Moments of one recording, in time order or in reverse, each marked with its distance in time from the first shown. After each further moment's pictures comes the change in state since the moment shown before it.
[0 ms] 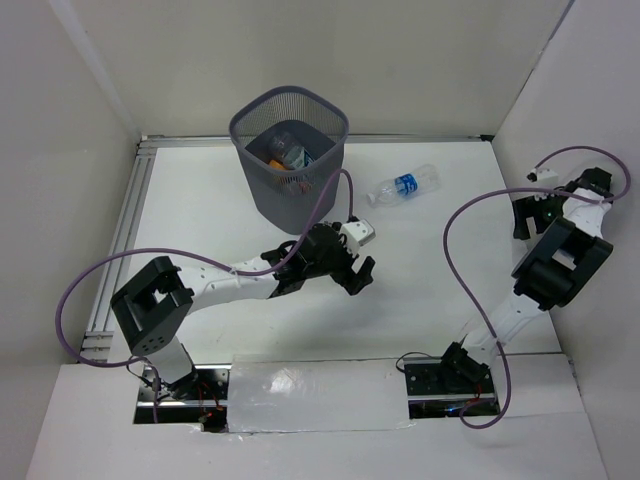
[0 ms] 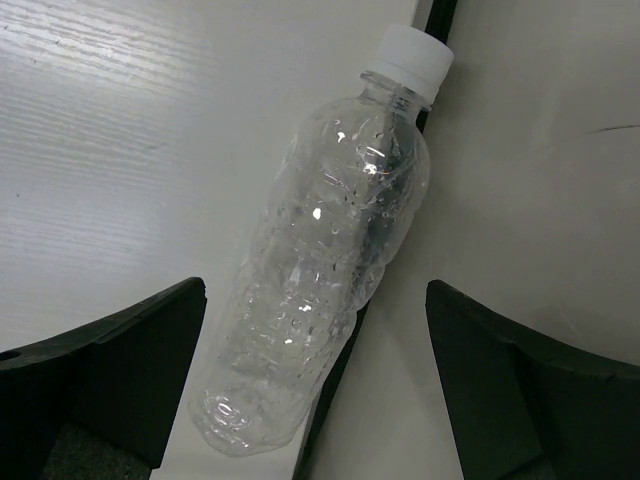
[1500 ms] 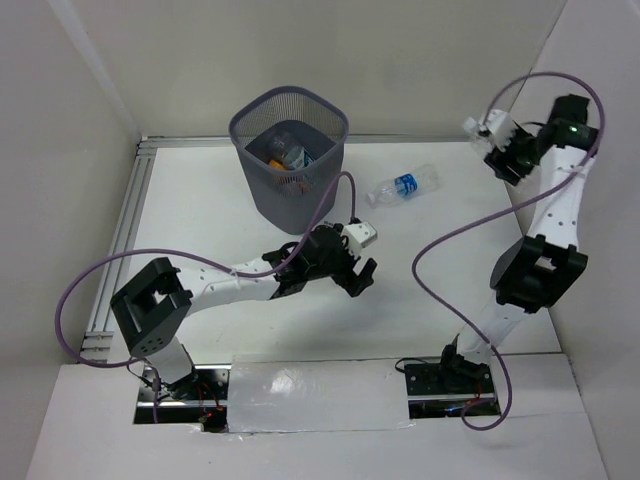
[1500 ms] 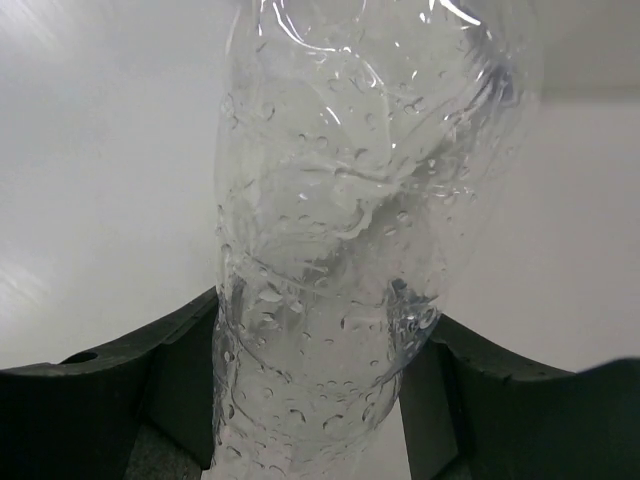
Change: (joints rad) left arm -0.018 0.000 0.021 -0.035 -0.031 0.000; right arm 0.268 -0.114 0.412 -0.363 -0.094 -0.468
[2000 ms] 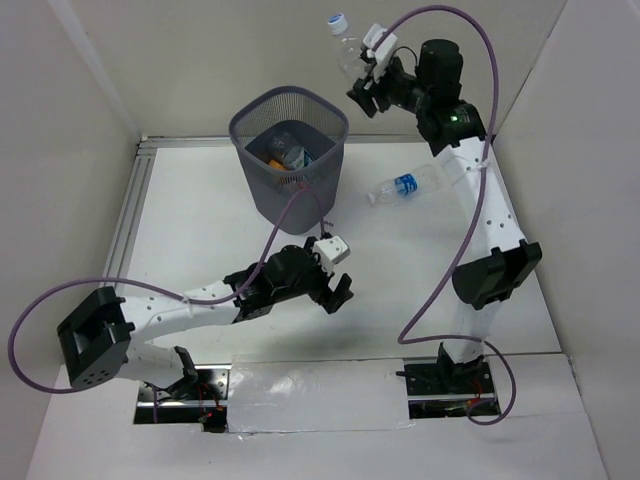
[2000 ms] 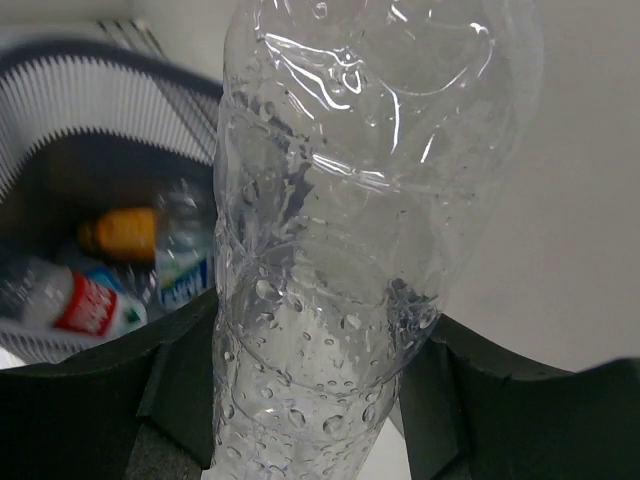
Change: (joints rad) left arm -0.043 -0.290 -0.231 -0.008 -0.063 -0.030; right arm 0.723 -0.028 0.153 0.656 -0.028 0.771
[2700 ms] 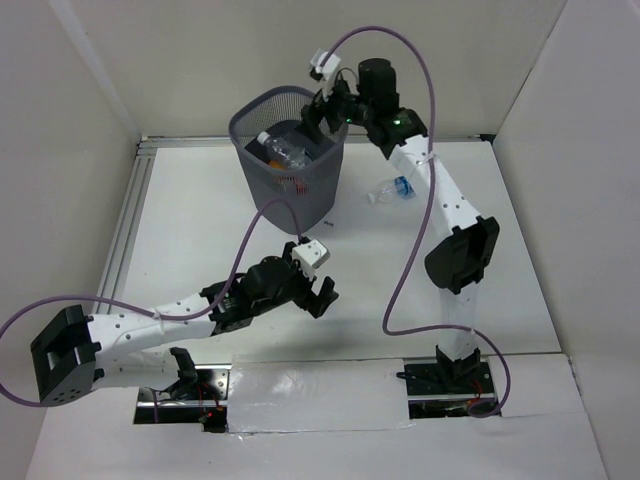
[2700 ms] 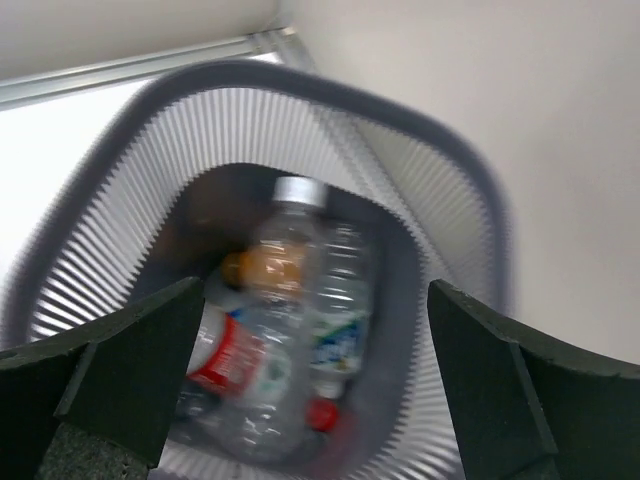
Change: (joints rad) left arm -0.028 -0.207 -0.125 -0.048 -0.131 -0.052; right arm 0.196 0.235 0.092 0.063 -0.042 0.221
